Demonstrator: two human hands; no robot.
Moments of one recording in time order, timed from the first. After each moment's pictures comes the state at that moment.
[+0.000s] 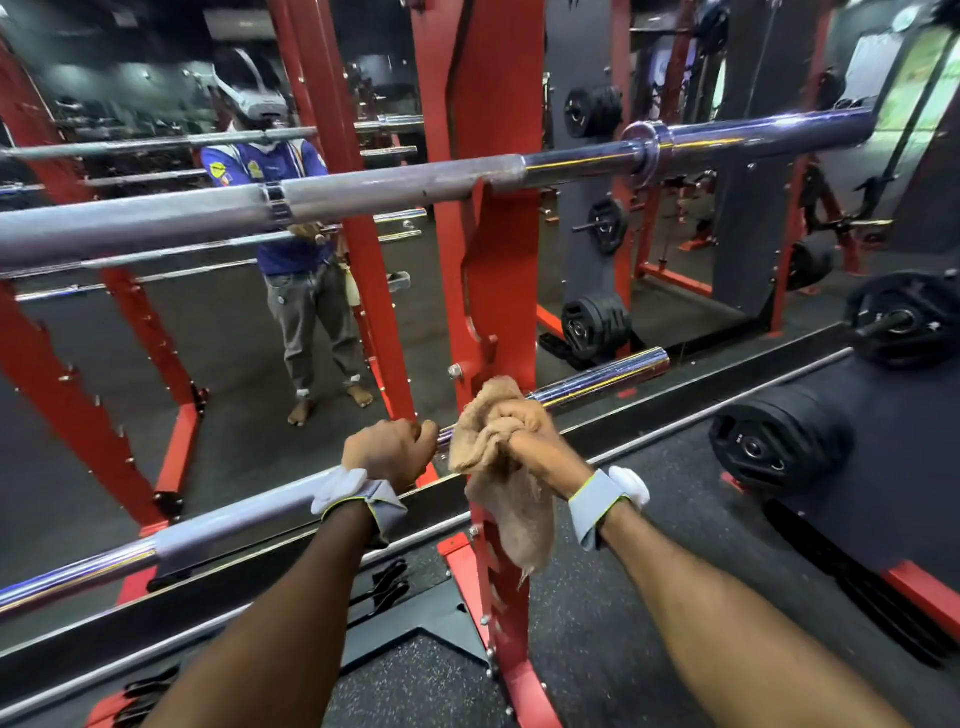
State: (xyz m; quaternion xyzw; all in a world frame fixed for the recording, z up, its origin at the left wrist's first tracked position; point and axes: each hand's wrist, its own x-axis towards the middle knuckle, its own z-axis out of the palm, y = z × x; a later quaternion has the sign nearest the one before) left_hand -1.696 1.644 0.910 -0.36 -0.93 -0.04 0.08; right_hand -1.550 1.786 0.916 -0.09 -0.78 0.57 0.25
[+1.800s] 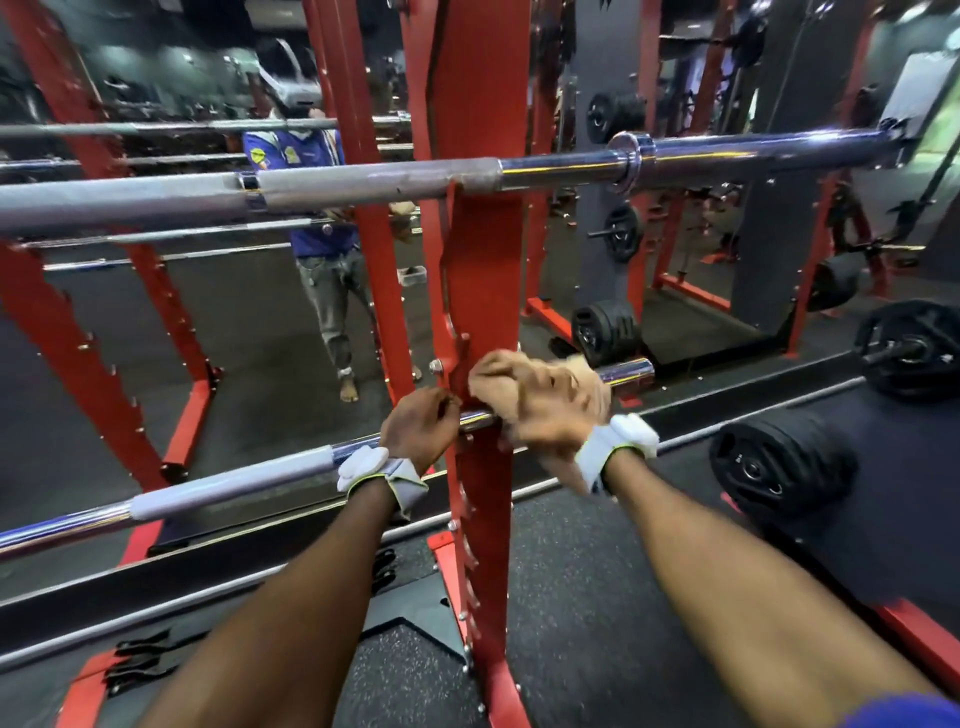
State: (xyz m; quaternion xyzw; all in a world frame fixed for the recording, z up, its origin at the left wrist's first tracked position) left_hand -1.664 1.703 0.899 -0.35 -0.87 -0.33 0.09; right_hand -1.542 1.872 0.928 -0.15 -0.96 0.16 0.16
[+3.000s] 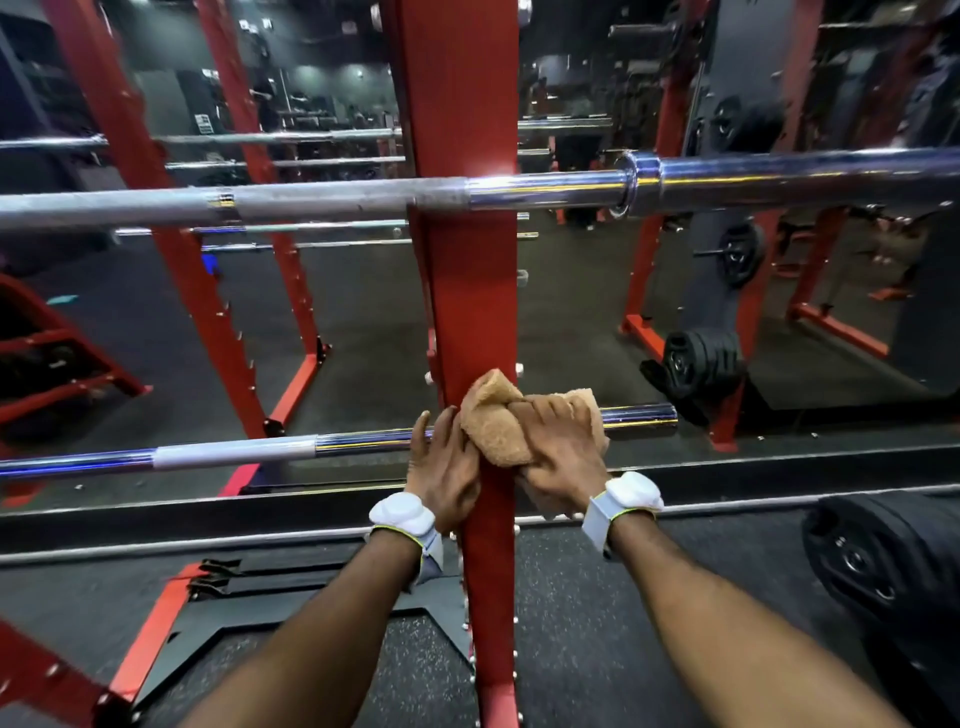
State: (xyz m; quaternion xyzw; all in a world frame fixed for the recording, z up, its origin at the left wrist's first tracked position) left_hand -1.596 1.745 0.867 -0.35 -0.91 0.03 0.23; right_hand -1.547 1.942 0.884 0.01 -0.98 -0.03 0.21
